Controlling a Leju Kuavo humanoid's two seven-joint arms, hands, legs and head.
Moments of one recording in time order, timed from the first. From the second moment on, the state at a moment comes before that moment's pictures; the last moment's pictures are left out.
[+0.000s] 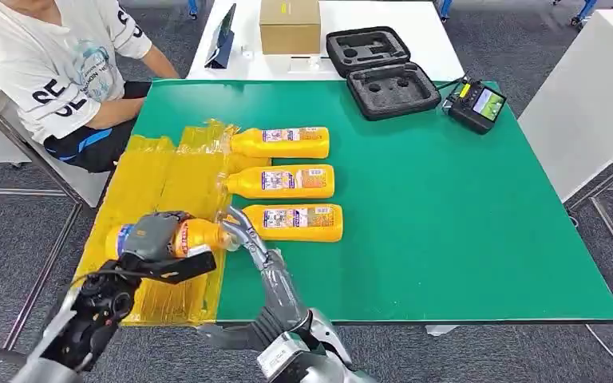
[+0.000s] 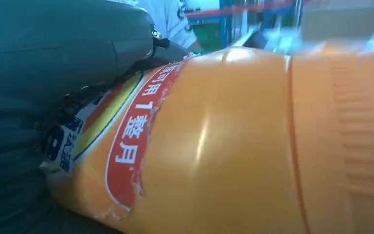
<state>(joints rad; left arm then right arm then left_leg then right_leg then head) -0.37 0.20 -0.25 -1.10 -0.95 0.11 -0.29 -0.22 0.16 0.71 -1.37 0.15 -0.46 -0.70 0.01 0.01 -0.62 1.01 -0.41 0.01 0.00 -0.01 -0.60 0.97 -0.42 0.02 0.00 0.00</state>
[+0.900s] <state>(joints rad) -0.60 0.25 -0.39 -0.80 -0.98 -0.10 -0.23 -0.22 0.17 0.71 -1.35 0.10 -0.42 -0.70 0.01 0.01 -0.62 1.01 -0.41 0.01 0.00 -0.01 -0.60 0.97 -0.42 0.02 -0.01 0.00</state>
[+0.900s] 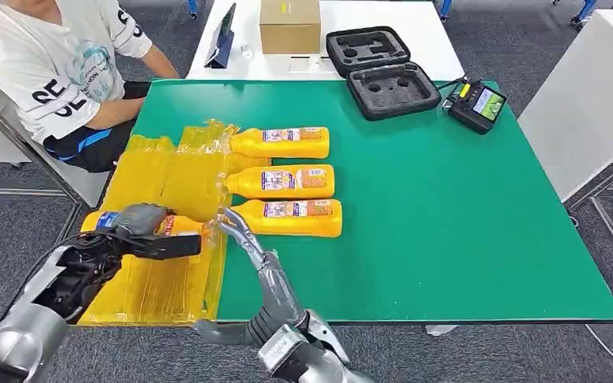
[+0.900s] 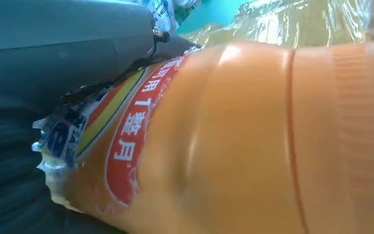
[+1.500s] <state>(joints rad) -0.64 0.24 -0.40 -0.75 -0.84 -0.23 -0.30 -0.21 0.19 0.67 -1.31 0.12 -0.41 -0.70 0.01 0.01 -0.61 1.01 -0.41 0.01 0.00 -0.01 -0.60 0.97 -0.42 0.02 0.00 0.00</state>
